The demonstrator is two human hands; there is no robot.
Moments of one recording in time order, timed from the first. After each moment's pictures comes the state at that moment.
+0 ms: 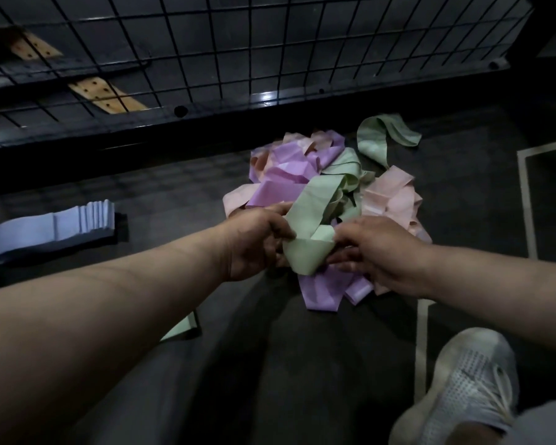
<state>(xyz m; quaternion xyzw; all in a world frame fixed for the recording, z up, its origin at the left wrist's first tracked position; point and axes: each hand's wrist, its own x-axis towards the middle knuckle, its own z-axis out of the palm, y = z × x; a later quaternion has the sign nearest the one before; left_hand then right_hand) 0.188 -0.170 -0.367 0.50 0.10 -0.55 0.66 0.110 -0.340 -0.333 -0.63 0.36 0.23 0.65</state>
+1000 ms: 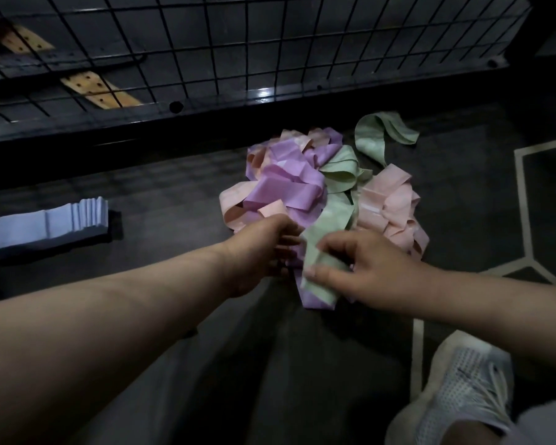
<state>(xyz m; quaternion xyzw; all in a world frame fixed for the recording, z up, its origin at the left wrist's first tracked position) 0.168 -0.175 -0.370 0.60 0.12 -0.51 0.60 0.087 -0.333 -0.318 -0.87 0.00 0.23 0.44</state>
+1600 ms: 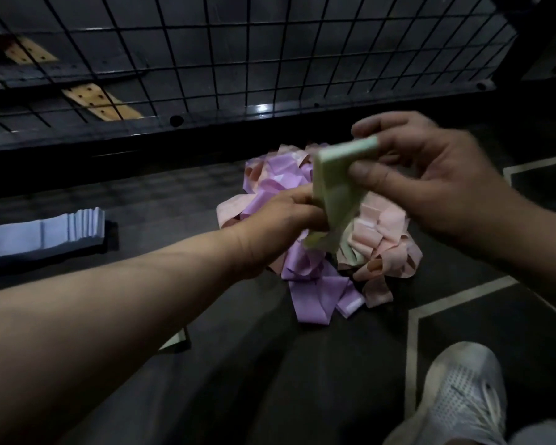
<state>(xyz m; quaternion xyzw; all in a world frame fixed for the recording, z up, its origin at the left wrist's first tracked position) 0.187 -0.196 -0.325 0.60 -0.13 -0.41 0.67 0.136 -0.361 -0.234 -0.90 0.01 0.00 0.44</state>
